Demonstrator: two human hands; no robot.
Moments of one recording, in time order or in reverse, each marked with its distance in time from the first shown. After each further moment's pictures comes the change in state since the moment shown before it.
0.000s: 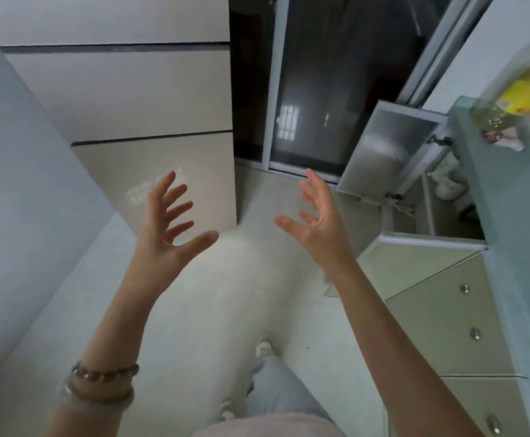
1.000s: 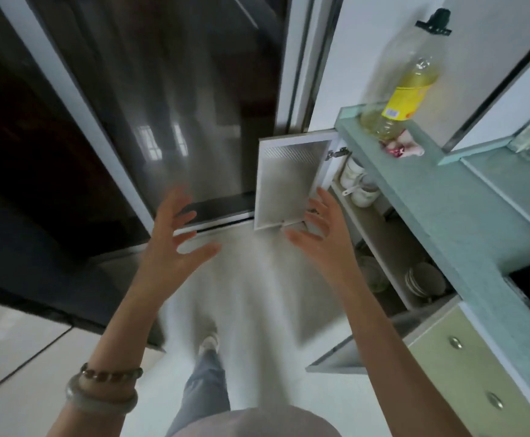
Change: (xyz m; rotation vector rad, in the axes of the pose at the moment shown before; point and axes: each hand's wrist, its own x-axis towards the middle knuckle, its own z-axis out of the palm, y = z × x) left_hand 0.530 -0.086 0.282 -0.049 -0.606 0.053; right_hand 0.396 0.108 -0.209 0.147 0.623 0.209
